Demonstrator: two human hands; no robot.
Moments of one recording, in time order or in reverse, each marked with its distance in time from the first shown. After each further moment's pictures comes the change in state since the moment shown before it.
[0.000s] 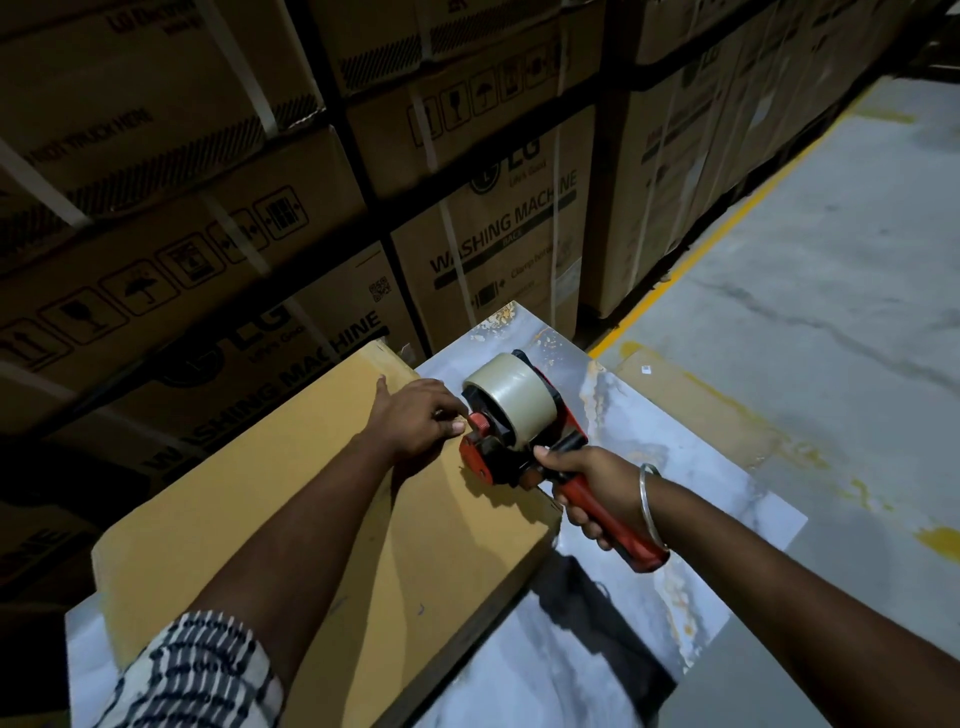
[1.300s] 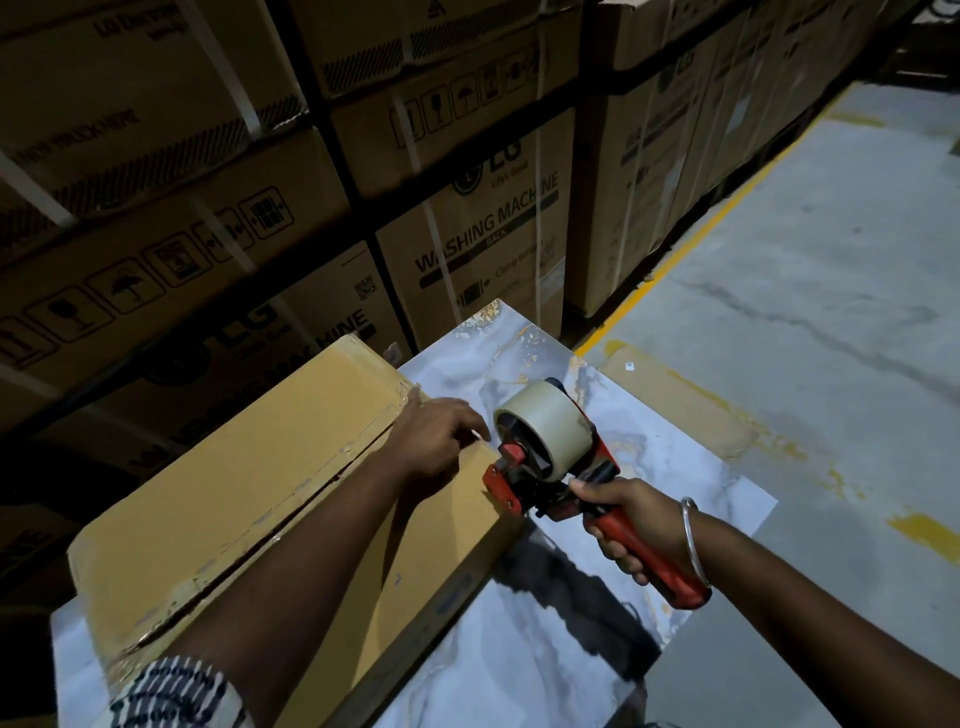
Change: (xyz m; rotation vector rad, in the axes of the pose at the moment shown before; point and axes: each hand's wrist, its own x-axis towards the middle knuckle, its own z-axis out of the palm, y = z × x) left_hand -0.024 0.049 0.017 -0.086 0.031 0.163; right_hand -0.024 0.063 -0.022 0.061 -0.007 -0.002
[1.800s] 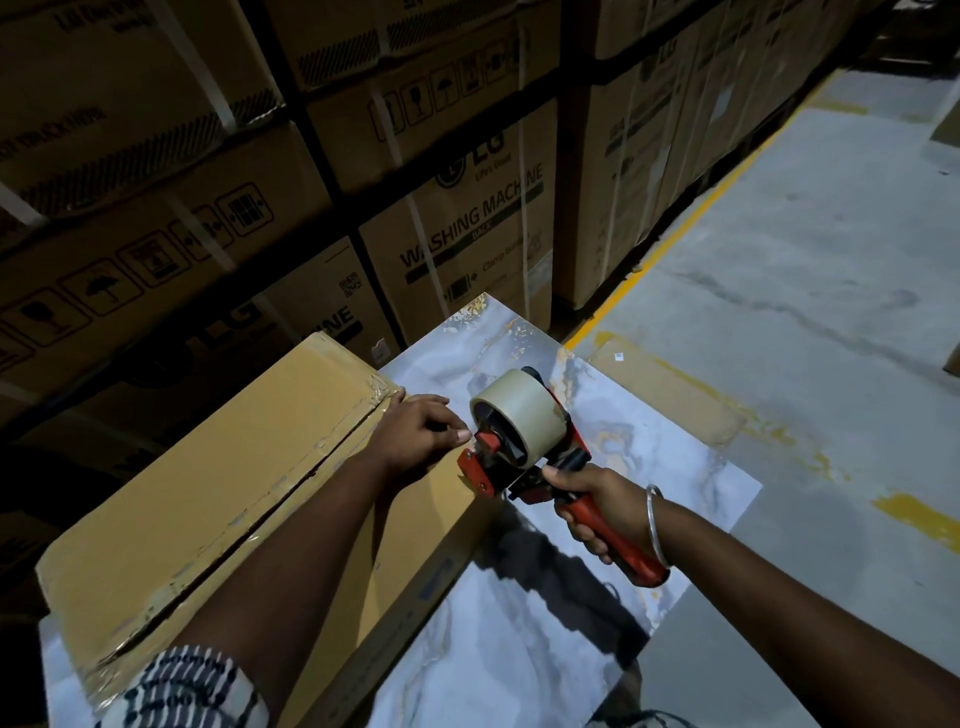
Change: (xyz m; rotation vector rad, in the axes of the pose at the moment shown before) left_hand -0.004 -0.013 0.009 -0.313 0.019 -0.109; right_hand 0.016 0.002 0.009 0.067 -0.008 -0.138
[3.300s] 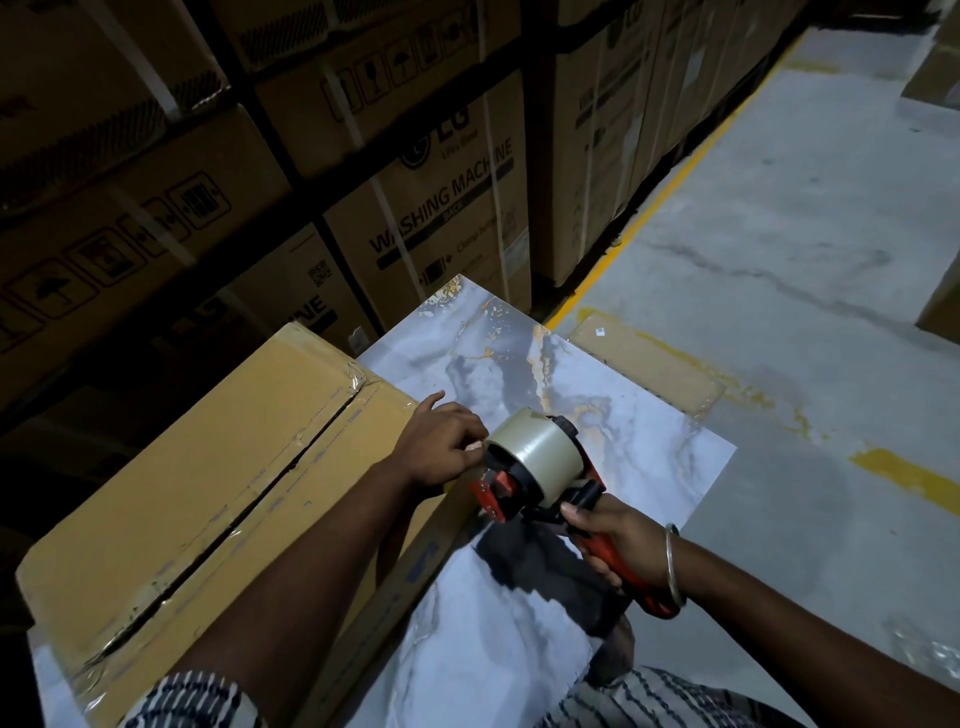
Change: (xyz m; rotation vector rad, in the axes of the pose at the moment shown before) left_hand -0.001 0.034 0.049 0.373 -0.134 0.264; right_hand -0.011 0.084 -0.011 0.032 -0.019 -0.271
